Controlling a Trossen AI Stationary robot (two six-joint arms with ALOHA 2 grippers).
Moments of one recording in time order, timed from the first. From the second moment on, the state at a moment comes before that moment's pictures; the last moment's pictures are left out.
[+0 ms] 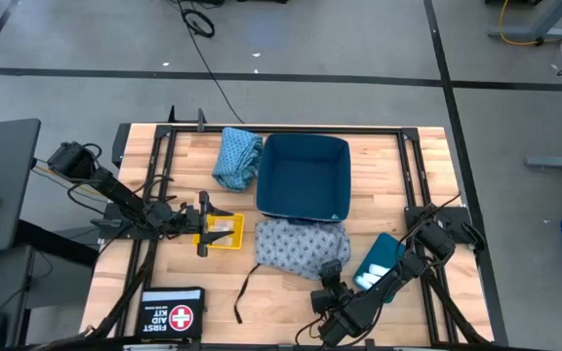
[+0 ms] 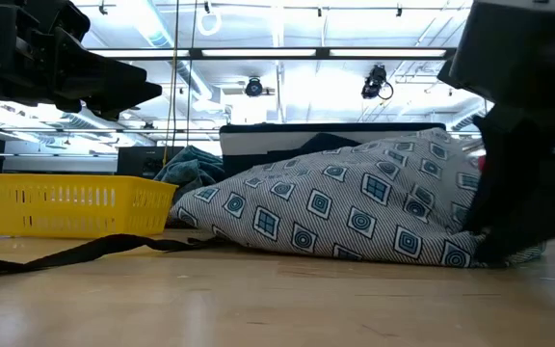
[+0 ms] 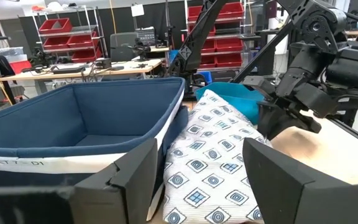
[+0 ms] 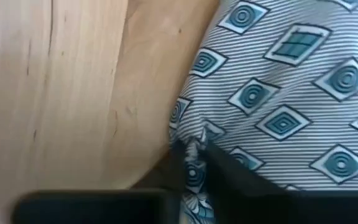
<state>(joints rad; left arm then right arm) -0.45 1.20 0.01 1.23 -0.54 0.10 0.76 2.22 1.49 -1.00 0.67 0.53</state>
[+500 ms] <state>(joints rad) -0.45 1.20 0.01 1.23 -0.52 0.10 0.78 2.23 1.68 -1.09 0.78 0.55</state>
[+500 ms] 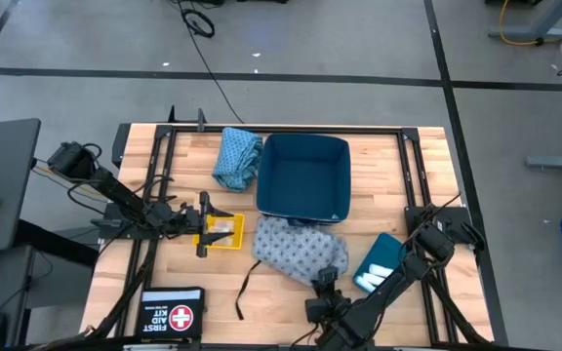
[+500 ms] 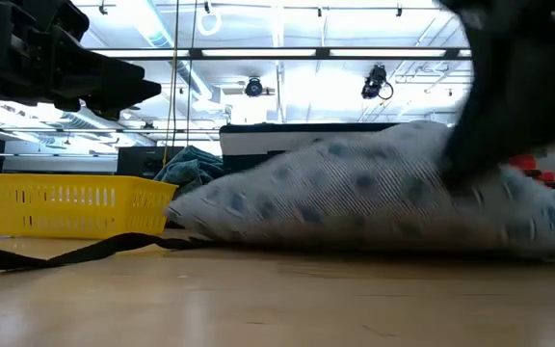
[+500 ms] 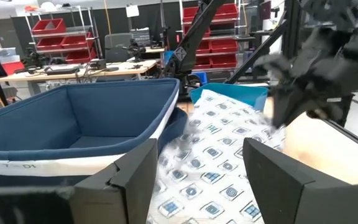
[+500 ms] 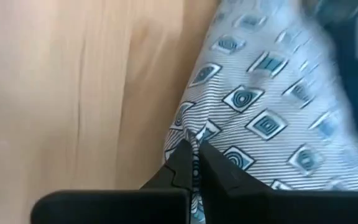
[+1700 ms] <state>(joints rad) -0.45 1.20 0.01 1.23 -0.51 0.10 0.52 2.06 2.16 -1.55 1.42 0.17</state>
